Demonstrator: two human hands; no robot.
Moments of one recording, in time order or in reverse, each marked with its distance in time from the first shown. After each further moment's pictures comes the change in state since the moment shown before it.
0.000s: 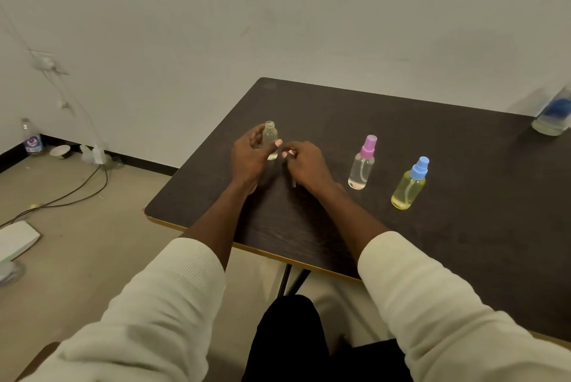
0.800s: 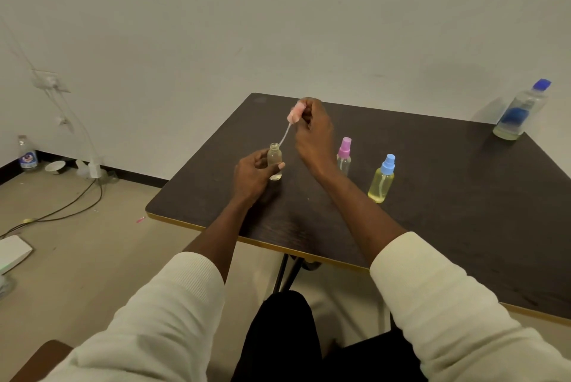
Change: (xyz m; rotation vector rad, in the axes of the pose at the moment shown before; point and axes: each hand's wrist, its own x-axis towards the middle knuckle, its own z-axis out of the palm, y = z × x) left_hand -0.059 0.017 0.006 0.231 -0.120 0.056; right_hand -0.033 -0.062 -0.075 0.487 0.429 -0.150
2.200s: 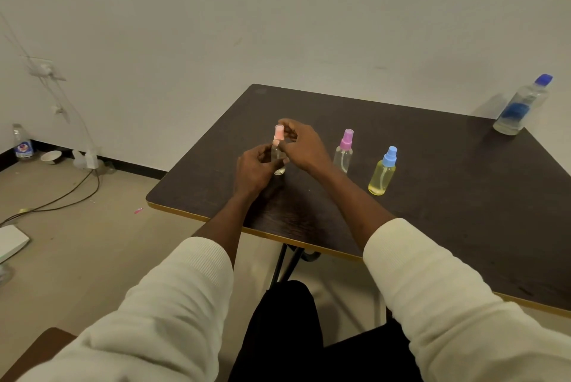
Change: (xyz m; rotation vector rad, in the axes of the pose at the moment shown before) left_hand -0.009 0.000 -0.001 0.105 -0.014 0.074; right_hand -0.012 0.027 0.009 -0.315 -0.385 0.172
